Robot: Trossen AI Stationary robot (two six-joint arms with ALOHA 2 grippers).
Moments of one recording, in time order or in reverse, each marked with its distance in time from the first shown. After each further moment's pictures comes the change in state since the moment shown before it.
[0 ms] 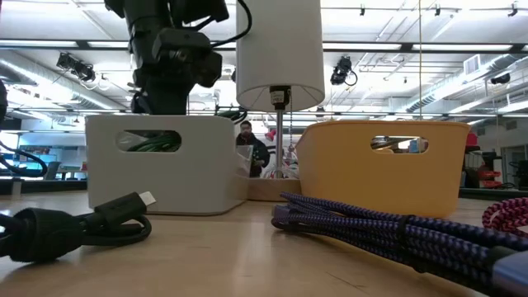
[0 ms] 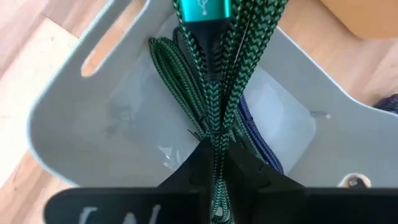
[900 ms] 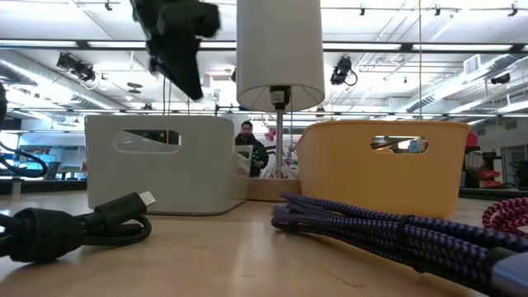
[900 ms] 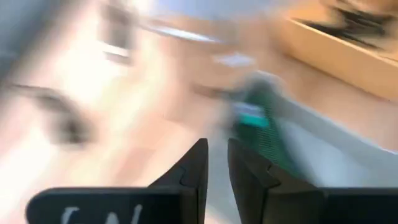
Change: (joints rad) left arm 0.010 -0.162 0.081 -0.118 -0.360 0.213; right arm 0.000 0.000 0.001 -0.018 0.000 0.012
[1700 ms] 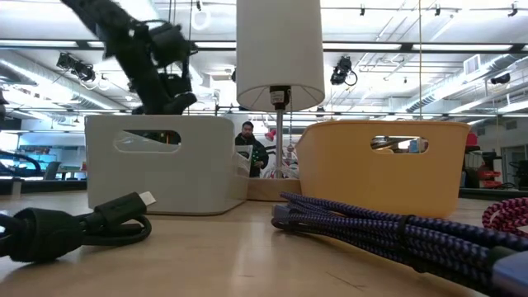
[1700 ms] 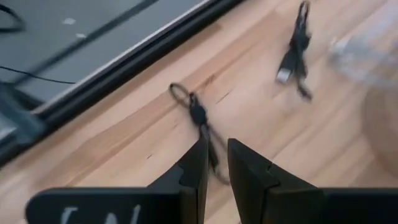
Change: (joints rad) left arm 0.669 -0.142 -0.400 0.487 0.153 0.308; right arm 0.000 0.000 0.000 -0.006 -0.001 0.032
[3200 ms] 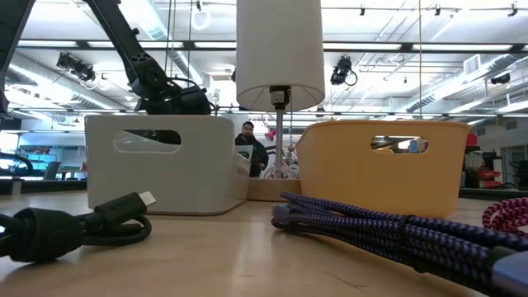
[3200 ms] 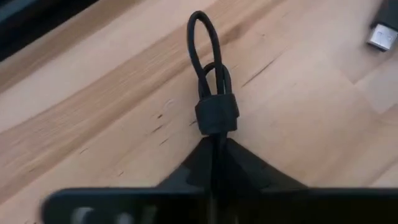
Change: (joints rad) left arm 0.117 0.476 0.090 0.165 0.136 -0.017; right arm 0.000 0.000 -0.001 0.000 0.002 -0.002
